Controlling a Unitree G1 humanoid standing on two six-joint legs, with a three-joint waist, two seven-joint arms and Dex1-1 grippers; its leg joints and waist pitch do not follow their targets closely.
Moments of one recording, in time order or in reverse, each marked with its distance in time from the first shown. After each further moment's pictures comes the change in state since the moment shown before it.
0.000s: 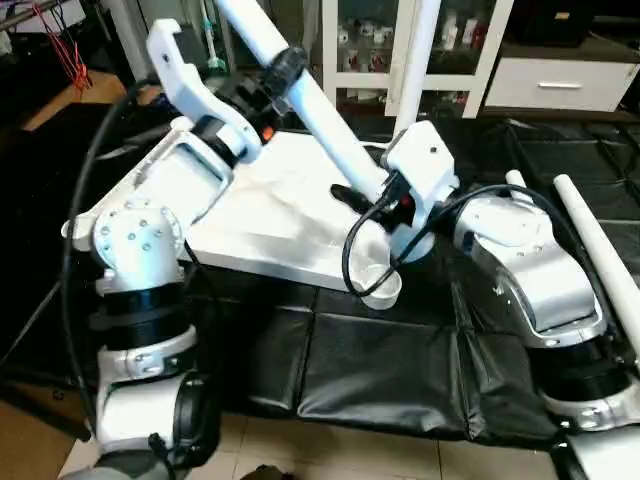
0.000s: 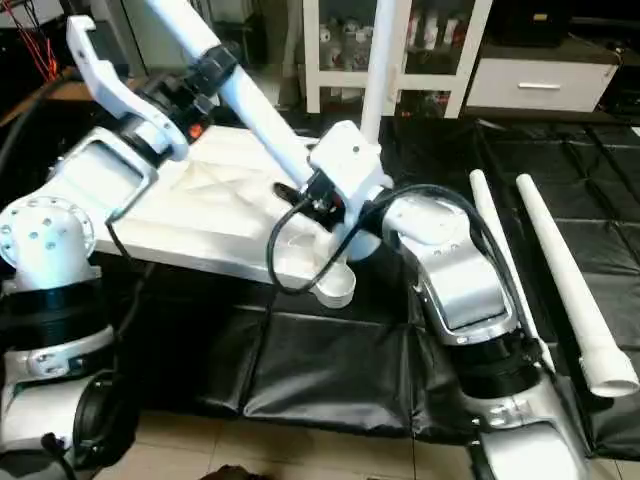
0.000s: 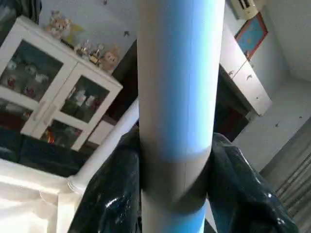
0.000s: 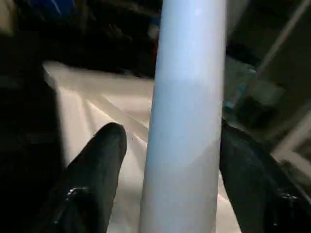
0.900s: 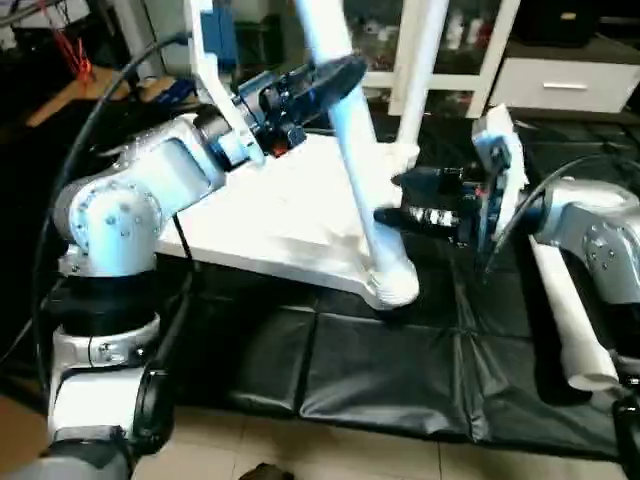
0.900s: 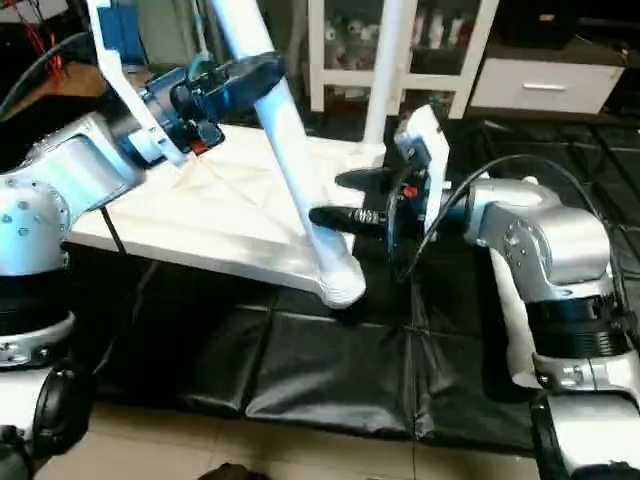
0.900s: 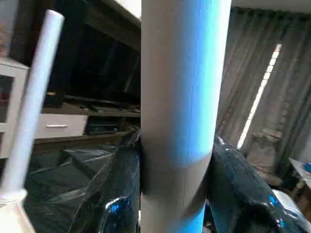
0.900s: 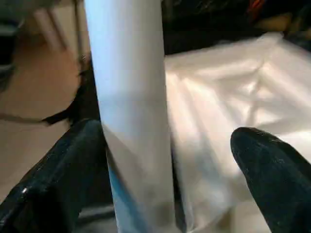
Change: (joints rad) left arm -0.029 0.176 -0.164 -0.020 -0.053 0.093 -0.444; right arm -0.091 -0.291 -0.102 0.199 0.355 0.327 0.482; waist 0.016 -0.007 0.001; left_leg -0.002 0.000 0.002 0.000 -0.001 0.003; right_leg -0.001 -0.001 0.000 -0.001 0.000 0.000
